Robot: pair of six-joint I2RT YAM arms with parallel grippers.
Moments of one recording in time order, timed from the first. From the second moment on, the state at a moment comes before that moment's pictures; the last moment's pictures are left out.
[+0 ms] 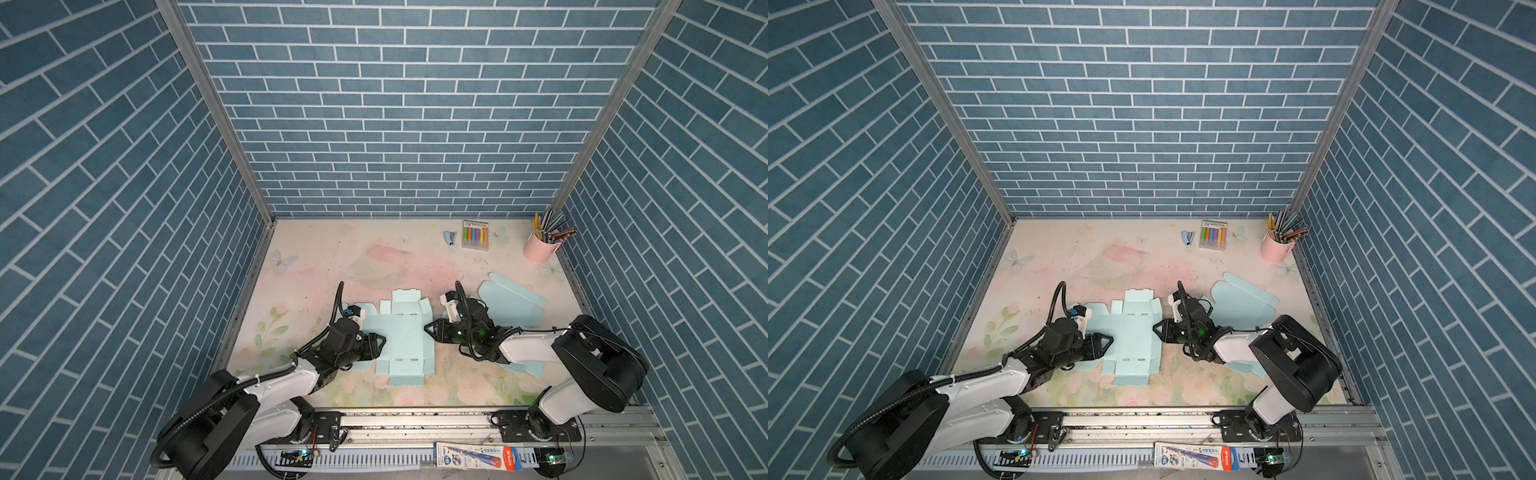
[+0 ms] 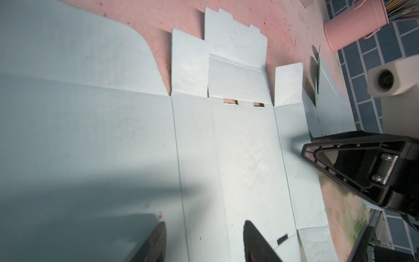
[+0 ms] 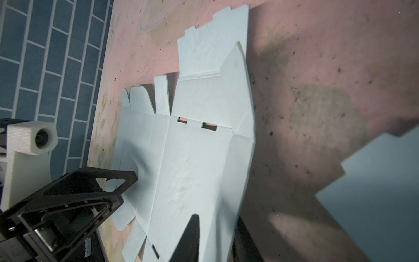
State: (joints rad) left arm -0.64 1.15 0.20 0.25 0.17 -0.73; right arm 0.75 1.55 0.46 0.42 -0.31 0.76
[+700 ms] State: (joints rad) left arm -0.71 0.97 0.20 0.15 0.12 -0.75; right arm 0.76 1.48 0.61 0.09 -0.17 0.66
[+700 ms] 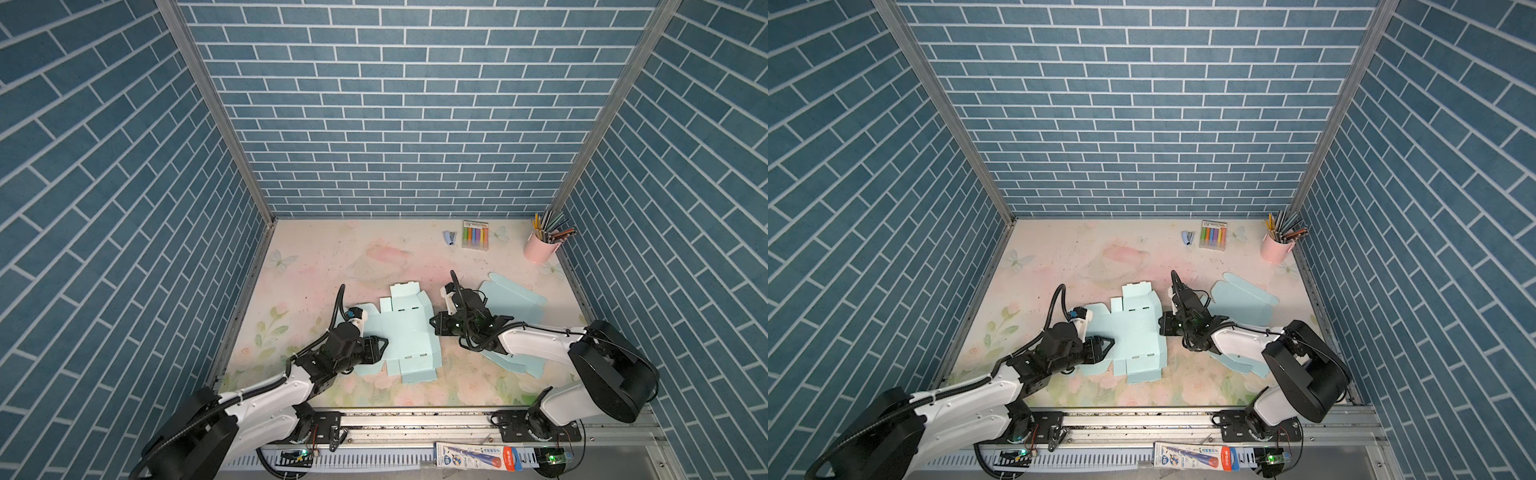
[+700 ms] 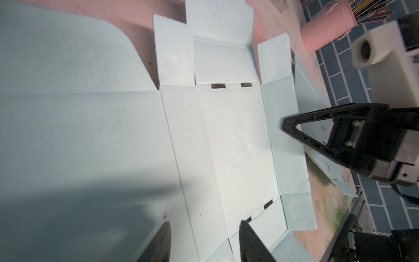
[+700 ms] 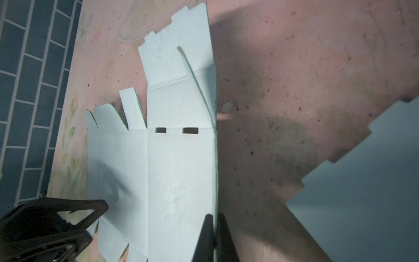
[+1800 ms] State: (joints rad) left arm -0.52 1.00 0.43 0.07 0.25 -0.65; right arm 0.75 1.36 0.84 -0.27 -0.13 0.23
